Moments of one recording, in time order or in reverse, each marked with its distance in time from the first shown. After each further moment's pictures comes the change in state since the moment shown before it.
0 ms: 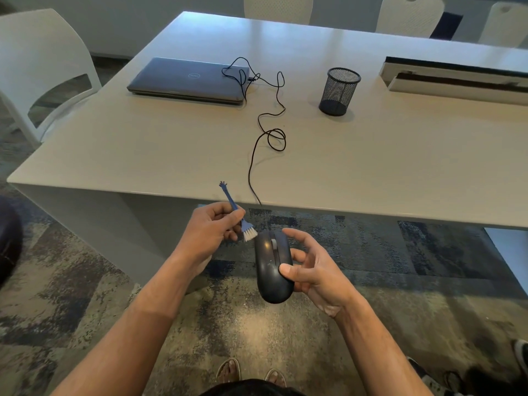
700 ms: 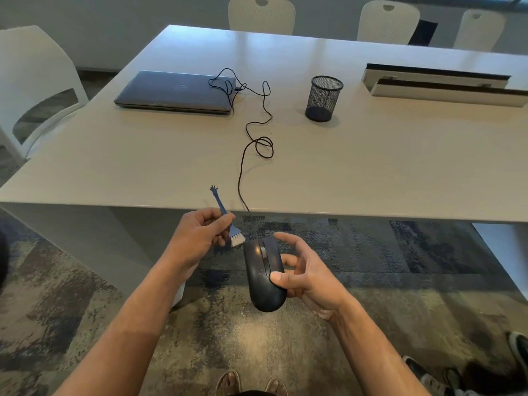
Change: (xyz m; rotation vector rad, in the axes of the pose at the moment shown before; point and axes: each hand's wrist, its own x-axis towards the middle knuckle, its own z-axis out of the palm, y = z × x) left_hand 0.008 0.003 -0.009 0.075 -0.036 0.019; right_hand -0.002 -0.003 0.003 -0.035 -0.003 -0.003
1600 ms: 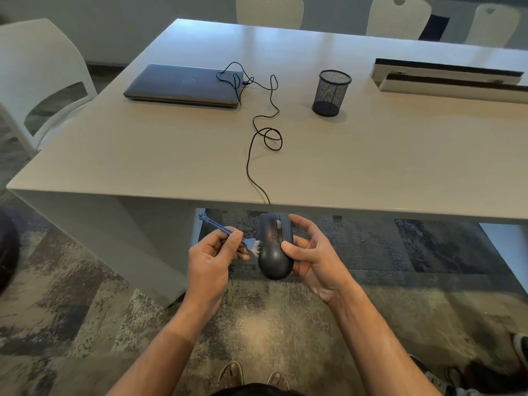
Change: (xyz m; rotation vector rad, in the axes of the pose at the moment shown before) left_hand -0.058 -0.036 0.038 -0.322 0.186 0.223; right_hand 0.009 -0.007 0.004 0.210 0.115 -0.089
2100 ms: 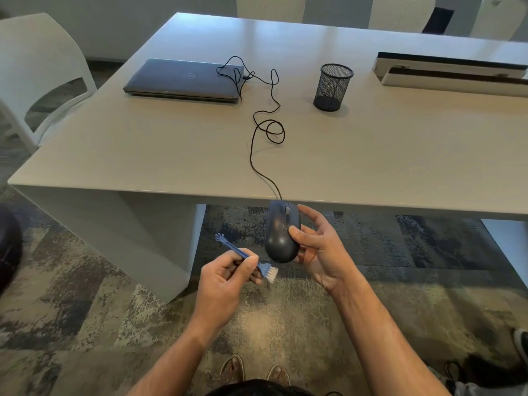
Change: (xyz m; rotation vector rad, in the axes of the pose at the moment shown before) left_hand -0.038 -0.006 0.001 0.123 -0.126 -0.012; right_hand 0.004 -0.009 -0.002 0.036 0.081 -0.023
